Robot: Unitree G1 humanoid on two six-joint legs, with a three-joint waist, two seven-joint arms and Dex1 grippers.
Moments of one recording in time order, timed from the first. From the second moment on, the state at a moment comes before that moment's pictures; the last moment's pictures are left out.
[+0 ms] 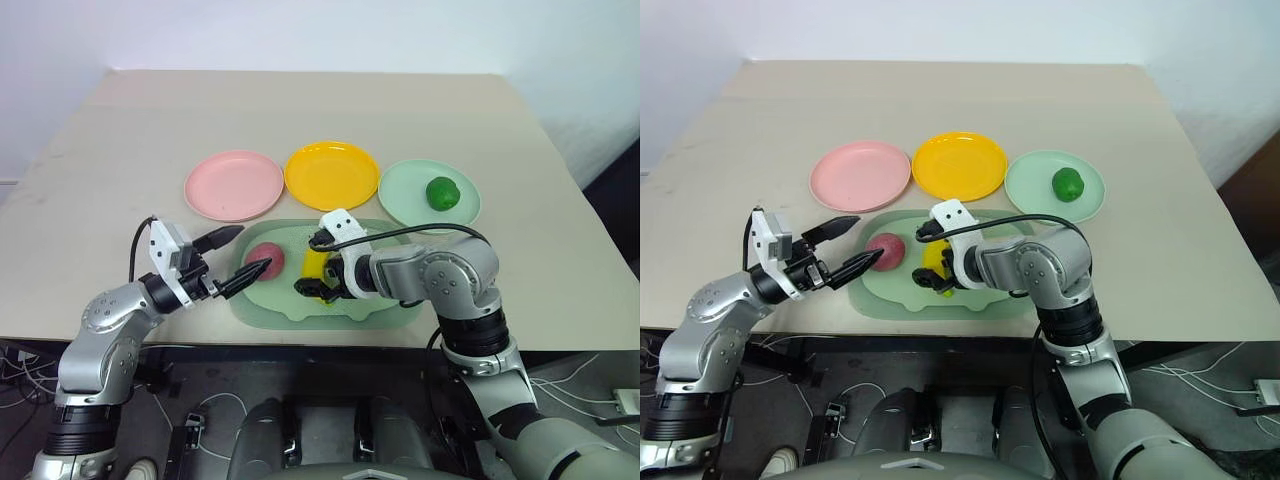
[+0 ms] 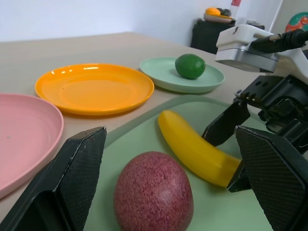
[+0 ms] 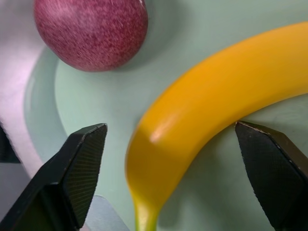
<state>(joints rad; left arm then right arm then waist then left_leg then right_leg) -0.11 0.55 0.17 -0.20 -0.59 0.26 -0.89 -0.74 -0.16 0.18 -0.25 0.66 1.60 0.03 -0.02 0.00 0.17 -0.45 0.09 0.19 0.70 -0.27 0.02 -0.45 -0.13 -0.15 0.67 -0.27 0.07</state>
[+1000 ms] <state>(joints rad) -0.11 0.55 0.17 -0.21 -0.59 0.26 -0.88 -0.75 -0.21 0.21 -0.25 0.68 1.60 -0.01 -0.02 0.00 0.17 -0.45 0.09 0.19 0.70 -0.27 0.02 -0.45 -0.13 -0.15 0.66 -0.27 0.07</state>
